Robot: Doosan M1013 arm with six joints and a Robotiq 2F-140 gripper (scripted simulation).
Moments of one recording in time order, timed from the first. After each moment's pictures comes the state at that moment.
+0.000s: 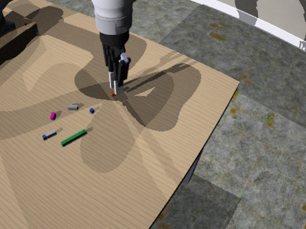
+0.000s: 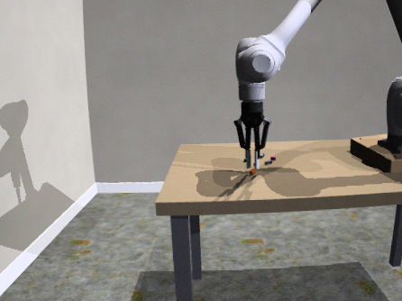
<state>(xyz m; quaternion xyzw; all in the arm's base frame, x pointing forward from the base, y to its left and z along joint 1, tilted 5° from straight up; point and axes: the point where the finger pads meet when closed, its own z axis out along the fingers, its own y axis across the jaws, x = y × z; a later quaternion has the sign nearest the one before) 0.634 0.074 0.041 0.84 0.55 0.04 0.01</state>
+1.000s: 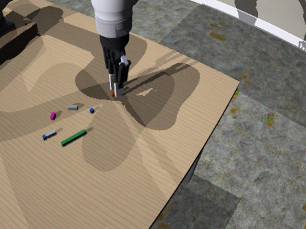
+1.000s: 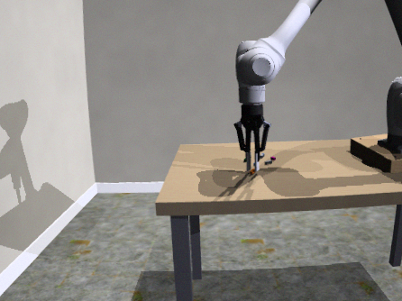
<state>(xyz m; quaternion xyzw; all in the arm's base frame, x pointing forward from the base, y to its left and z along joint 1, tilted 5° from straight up) 0.635 0.074 0.032 0.84 0.55 0.04 0.01</state>
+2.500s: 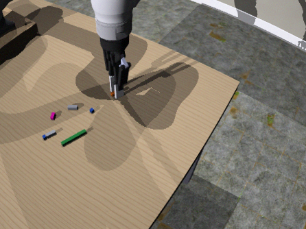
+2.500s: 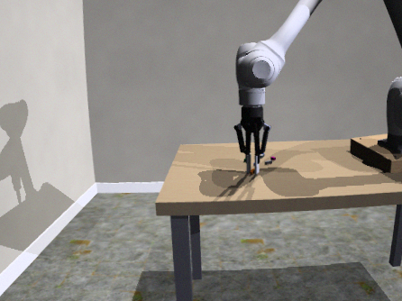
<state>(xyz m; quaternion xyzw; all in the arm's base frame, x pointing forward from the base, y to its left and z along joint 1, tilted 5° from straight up) 0.635 0.074 0.024 0.84 0.55 0.04 0.01</state>
